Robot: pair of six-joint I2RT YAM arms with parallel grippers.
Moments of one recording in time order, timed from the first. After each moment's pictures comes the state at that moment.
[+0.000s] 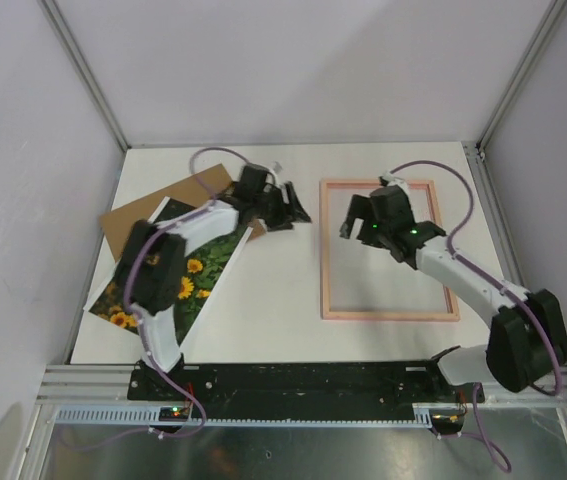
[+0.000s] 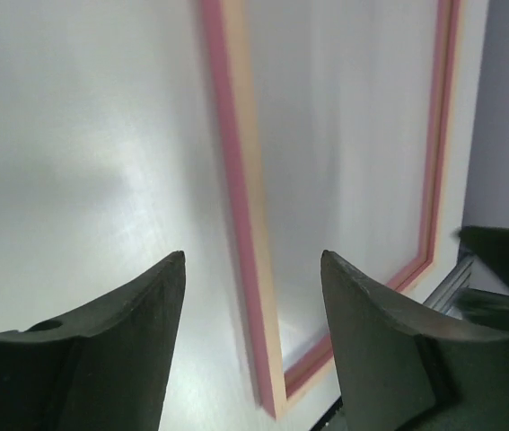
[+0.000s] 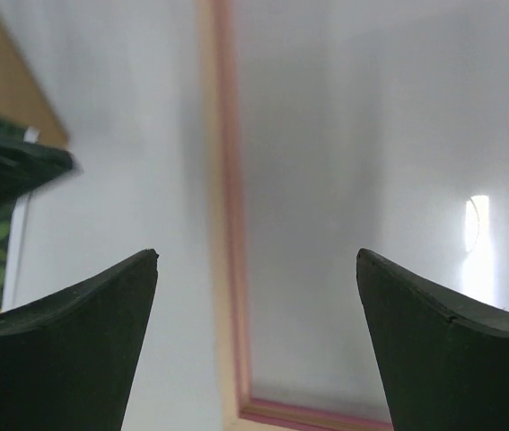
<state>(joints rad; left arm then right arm) -0.51 1.98 1.37 -0.15 0.40 -0.70 0.44 1.33 0.98 -0.37 0.17 0.61</state>
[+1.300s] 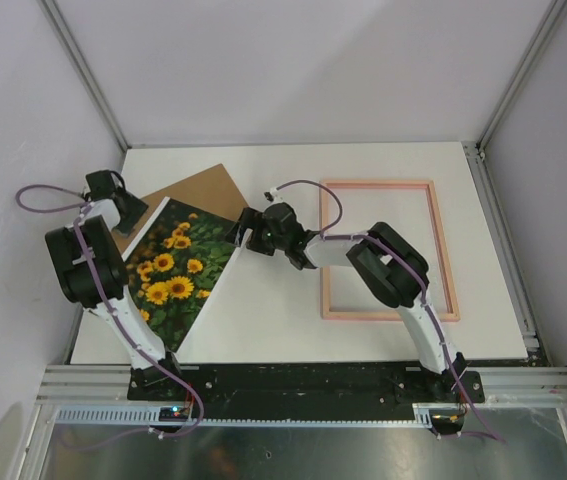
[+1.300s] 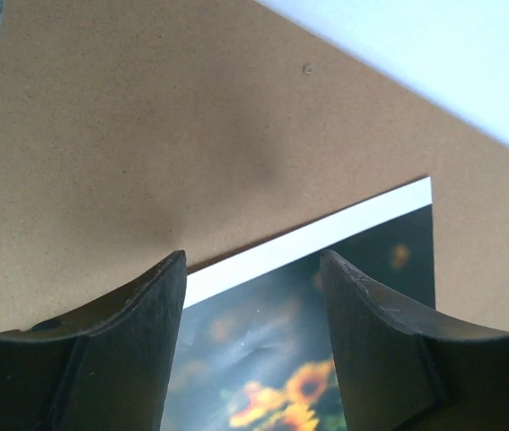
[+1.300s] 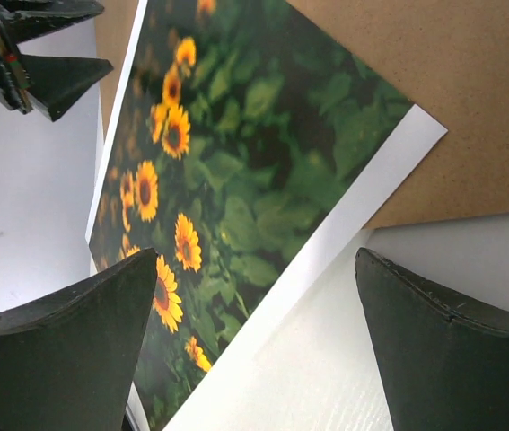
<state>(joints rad) 0.39 1.92 1.29 -0.26 -0.01 -0.63 0.83 2.24 1.43 0.40 -0.14 0.96</state>
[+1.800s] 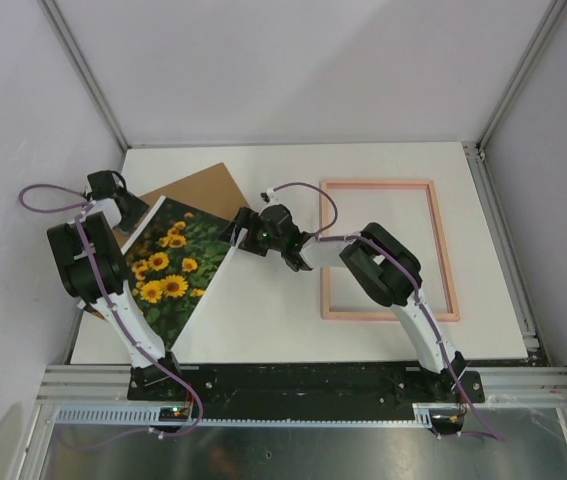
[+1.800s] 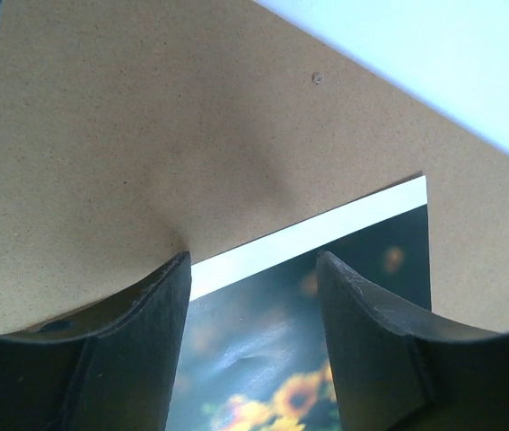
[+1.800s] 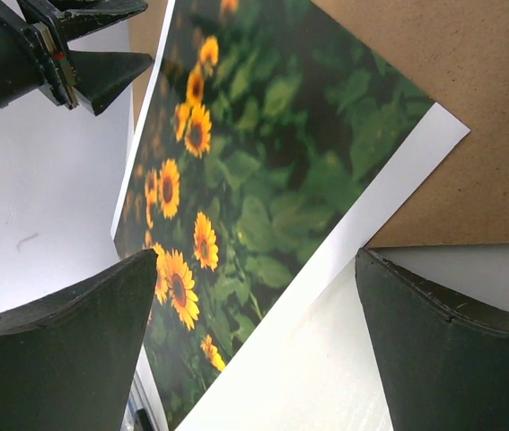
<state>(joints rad) 0.38 1.99 1.32 -0.23 0.00 -0.63 0.84 2.30 1.47 0.47 -0.16 1.02</state>
